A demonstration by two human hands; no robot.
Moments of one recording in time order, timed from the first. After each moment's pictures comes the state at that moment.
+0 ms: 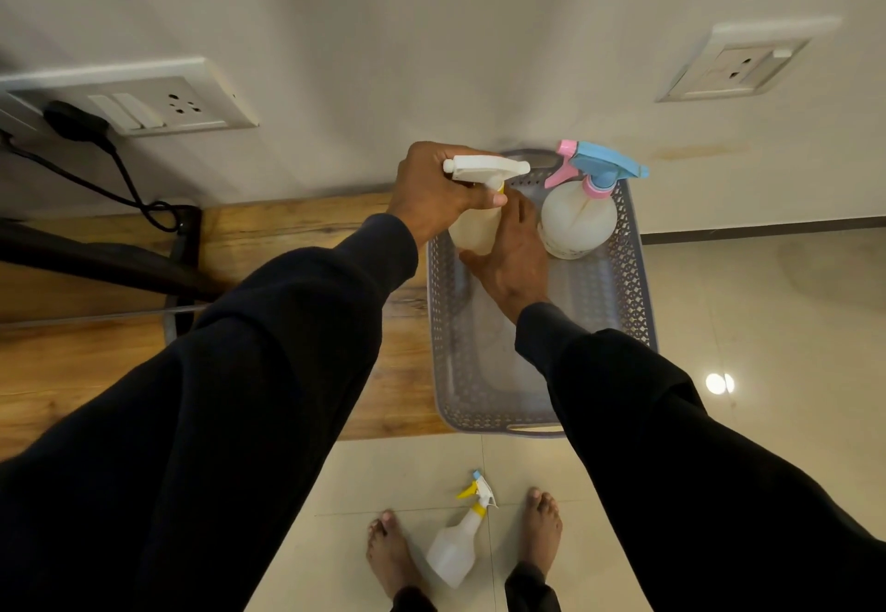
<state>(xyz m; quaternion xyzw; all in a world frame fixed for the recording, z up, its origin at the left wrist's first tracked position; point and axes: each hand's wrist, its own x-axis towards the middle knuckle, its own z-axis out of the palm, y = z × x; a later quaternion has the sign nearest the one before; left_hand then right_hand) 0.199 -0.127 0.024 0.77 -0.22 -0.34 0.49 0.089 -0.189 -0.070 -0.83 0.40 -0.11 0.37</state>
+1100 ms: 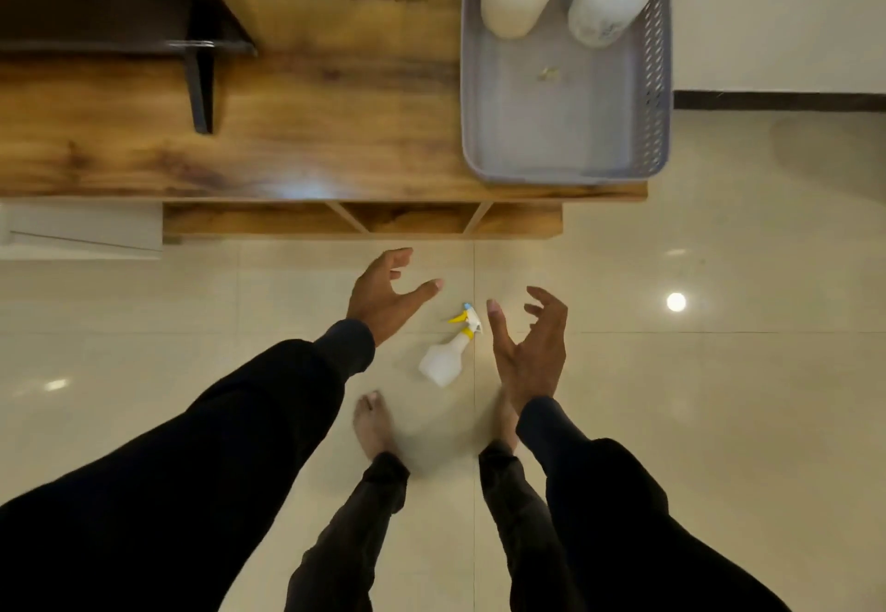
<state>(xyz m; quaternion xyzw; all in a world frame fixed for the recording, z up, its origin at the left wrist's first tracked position) -0.036 0.184 -0.068 0.82 -0.07 -0.43 0.37 -0.213 0.082 -0.095 -0.72 0.55 -0.12 0.42</state>
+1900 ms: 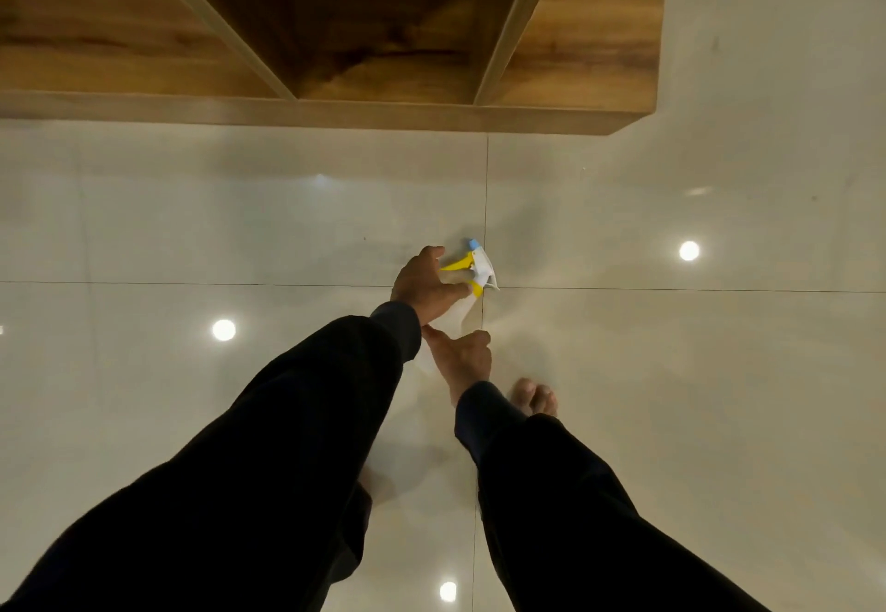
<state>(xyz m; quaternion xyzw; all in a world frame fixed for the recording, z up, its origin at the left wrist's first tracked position) -0.137 0.173 -0.439 0.80 -0.06 -0.54 0.24 -0.244 0.170 -0.443 -0.41 0.72 0.23 0.51</state>
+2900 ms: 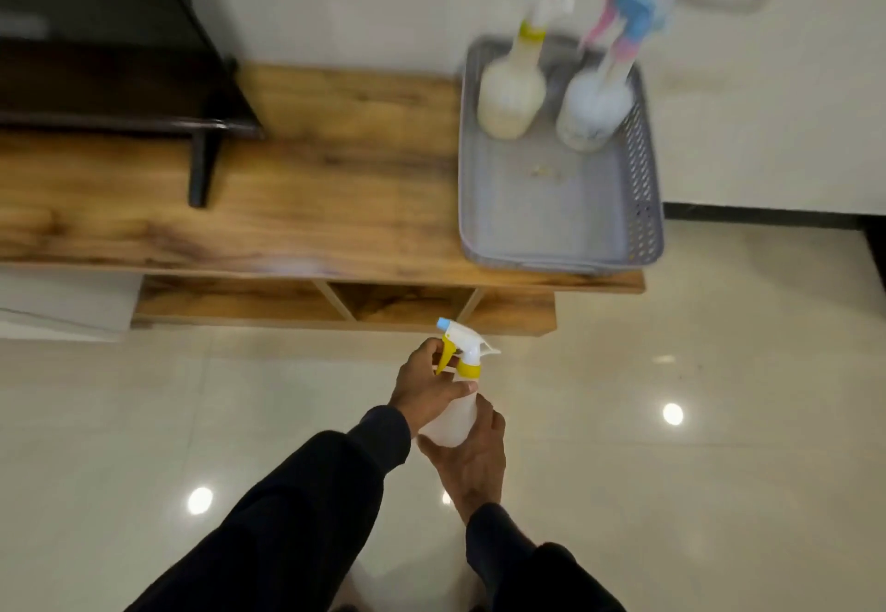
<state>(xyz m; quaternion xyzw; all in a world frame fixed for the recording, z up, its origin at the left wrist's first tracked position) -0.073 0.142 -0.161 0.76 -0.05 -0.48 0.44 -0.198 0.126 -0.186 -0.72 0.54 0.06 0.44</state>
